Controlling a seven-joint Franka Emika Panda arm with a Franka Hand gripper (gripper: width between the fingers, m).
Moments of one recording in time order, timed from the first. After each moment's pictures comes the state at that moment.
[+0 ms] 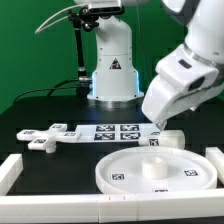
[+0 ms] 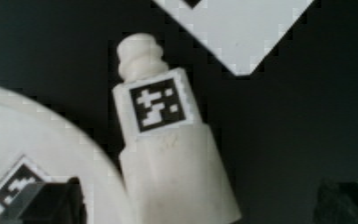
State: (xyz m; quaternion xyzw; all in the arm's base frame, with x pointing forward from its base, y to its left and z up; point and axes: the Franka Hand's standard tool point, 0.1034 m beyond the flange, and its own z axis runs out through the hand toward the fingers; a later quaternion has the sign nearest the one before) arm 0.450 0.089 0.045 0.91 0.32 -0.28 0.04
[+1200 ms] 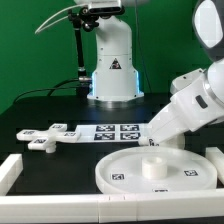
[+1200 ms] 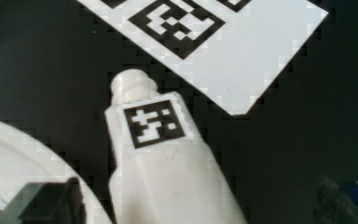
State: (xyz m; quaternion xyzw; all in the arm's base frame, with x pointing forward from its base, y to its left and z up) arm 0.452 0.089 0.040 0.86 0.31 -0.41 0.06
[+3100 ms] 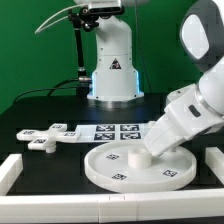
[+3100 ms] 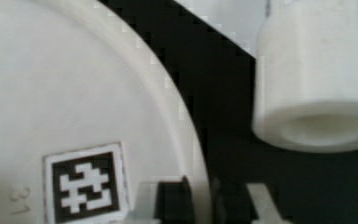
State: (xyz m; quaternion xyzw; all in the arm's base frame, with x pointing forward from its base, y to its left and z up) arm 0.456 0.086 0.009 0.88 0.31 -0.36 0.06
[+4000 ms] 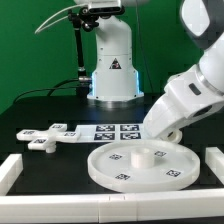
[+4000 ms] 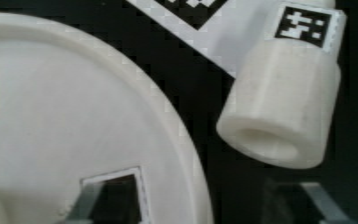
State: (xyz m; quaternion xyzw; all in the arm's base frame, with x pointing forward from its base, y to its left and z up) arm 0.457 0.083 0.033 0.89 0.31 -0.33 0.06
